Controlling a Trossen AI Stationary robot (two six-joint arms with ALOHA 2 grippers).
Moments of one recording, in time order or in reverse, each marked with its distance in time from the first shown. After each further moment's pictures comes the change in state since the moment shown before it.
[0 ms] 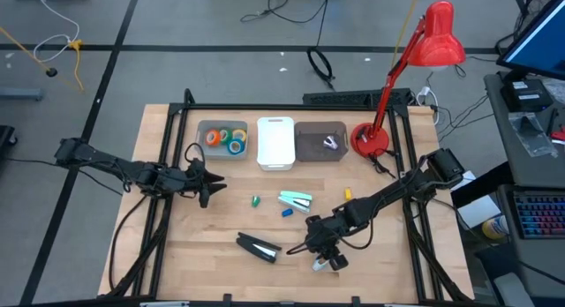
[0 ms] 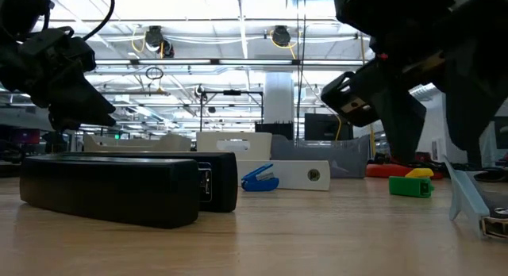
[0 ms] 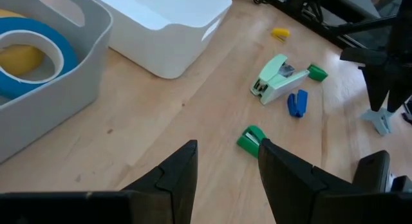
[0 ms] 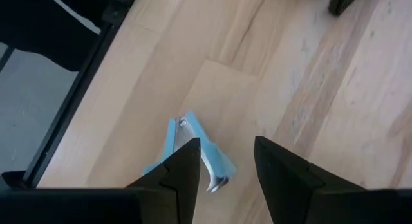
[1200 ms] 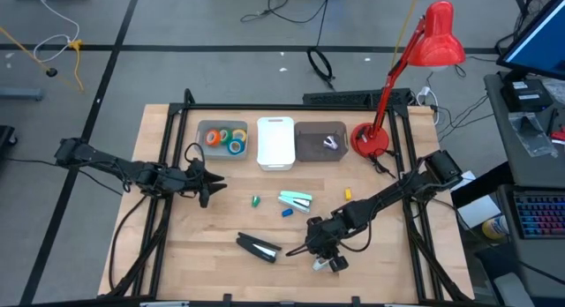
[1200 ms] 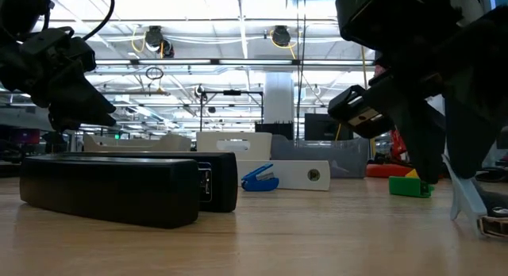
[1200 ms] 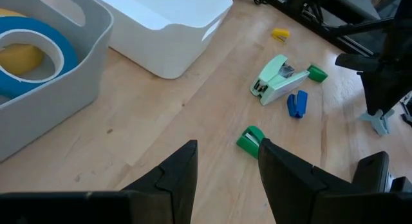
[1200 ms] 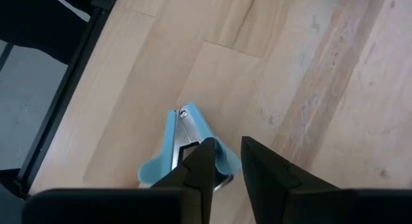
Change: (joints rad) left arm 0.000 0.000 0.000 0.000 0.000 -0.005; right arm 0.011 0.031 0.000 -0.012 0.000 0.031
